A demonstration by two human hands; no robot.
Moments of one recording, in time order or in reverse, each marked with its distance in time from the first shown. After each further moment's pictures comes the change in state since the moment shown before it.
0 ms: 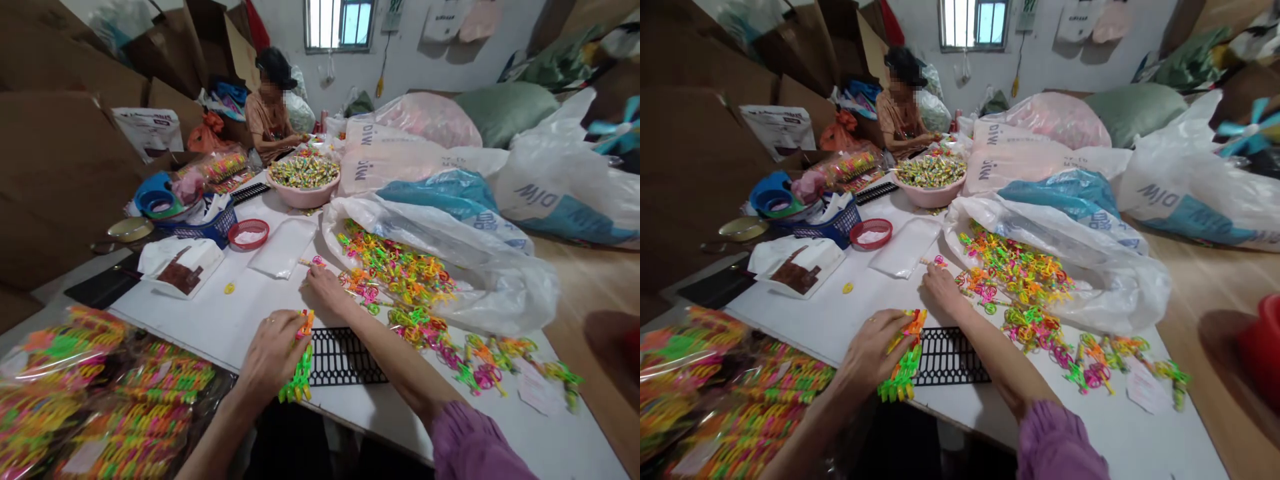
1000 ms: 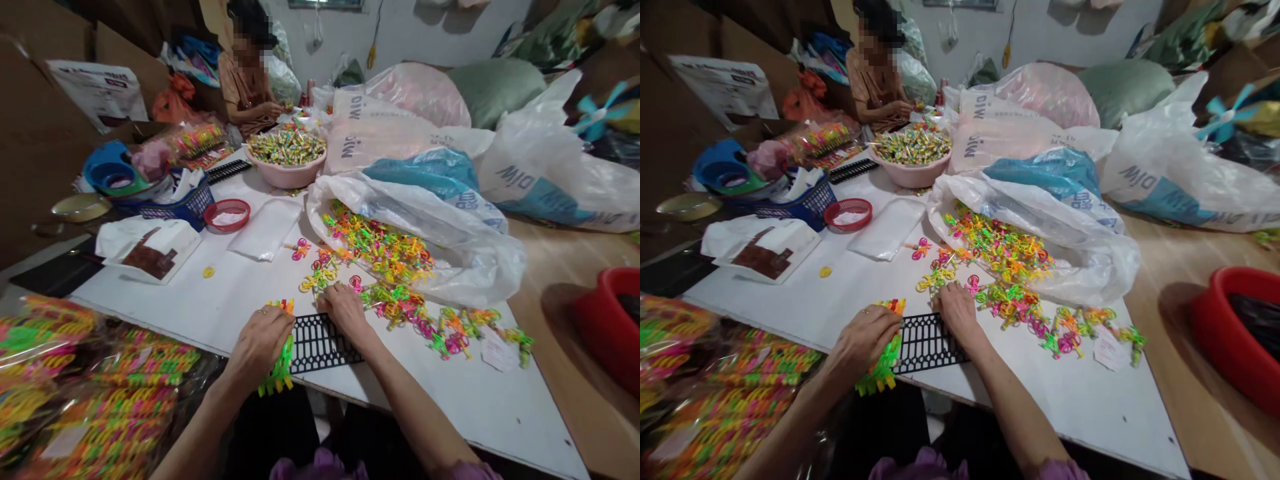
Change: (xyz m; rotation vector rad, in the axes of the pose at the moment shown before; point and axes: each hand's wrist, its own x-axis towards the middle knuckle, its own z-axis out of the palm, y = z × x) left_hand -0.013 -0.012 0.022 0.222 -0.135 0.154; right_hand -0.107 -0.011 -0.015 0.050 -0.051 0.326
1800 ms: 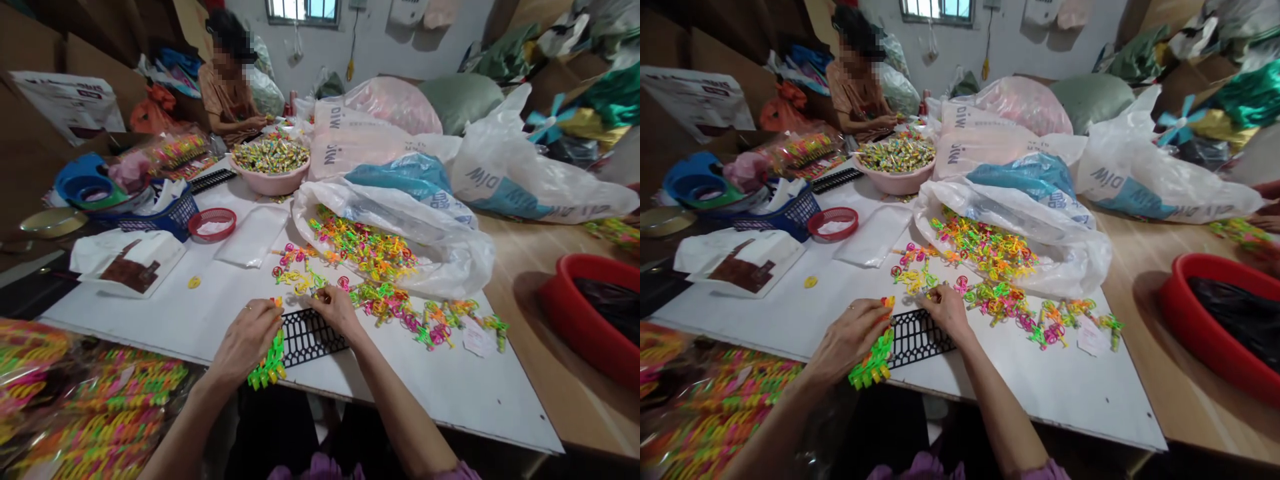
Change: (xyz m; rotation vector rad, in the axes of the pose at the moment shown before) left_hand 0.012 -0.005 -0.009 0.013 0.058 0.084; right_hand -0.002 -0.002 -0.026 0.738 0.058 0.348
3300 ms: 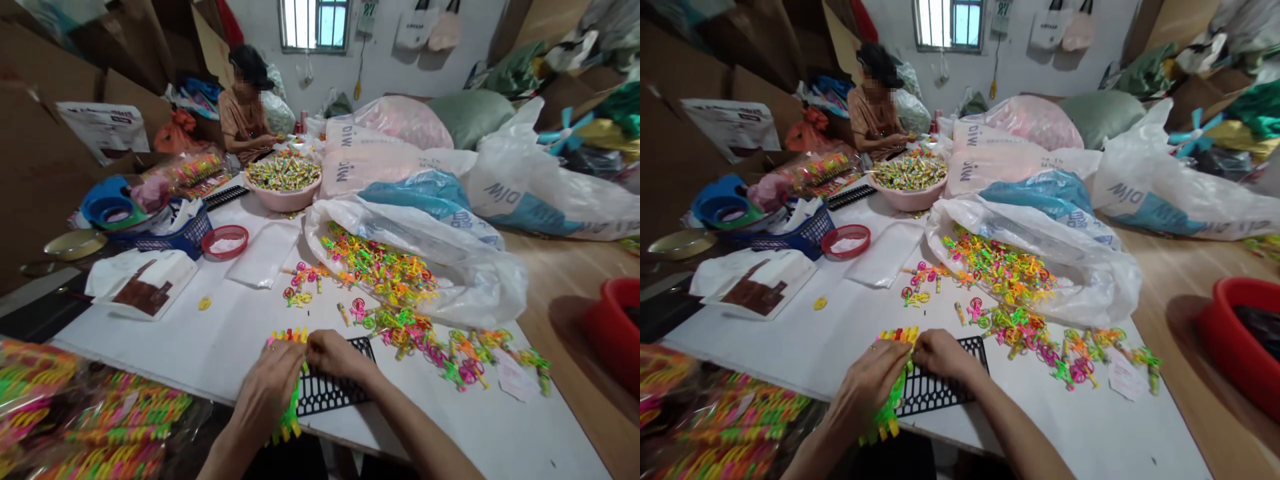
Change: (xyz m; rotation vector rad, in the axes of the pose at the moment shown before) left_hand -0.005 0.009 0.021 -0.063 0.121 -0.008; right_hand 0.007 0.010 0.031 -0.282 -0.473 -0.339
